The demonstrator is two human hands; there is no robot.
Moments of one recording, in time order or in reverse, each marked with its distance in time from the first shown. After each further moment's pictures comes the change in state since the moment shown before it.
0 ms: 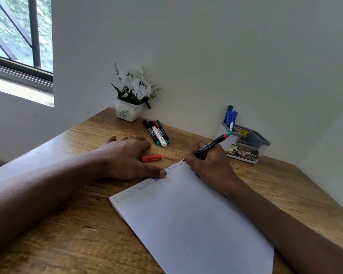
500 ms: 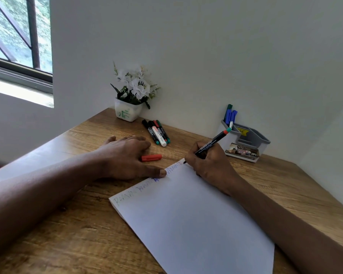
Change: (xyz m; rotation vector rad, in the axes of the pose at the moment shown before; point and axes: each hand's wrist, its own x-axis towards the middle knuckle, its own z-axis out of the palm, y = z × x) left_hand -0.002 0.000 0.000 -0.009 0.006 0.005; right_hand 0.001 -0.002 -0.003 -0.013 -0.060 -0.022
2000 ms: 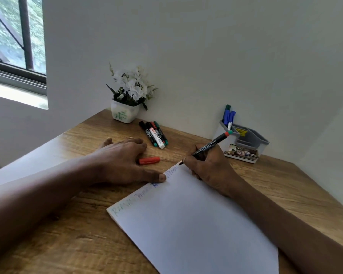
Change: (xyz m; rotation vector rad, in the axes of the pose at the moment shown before) left_hand 0.009 -0.006 0.003 0.000 -0.040 0.001; right_hand 0.001 0.001 -0.001 0.098 -0.041 0.036
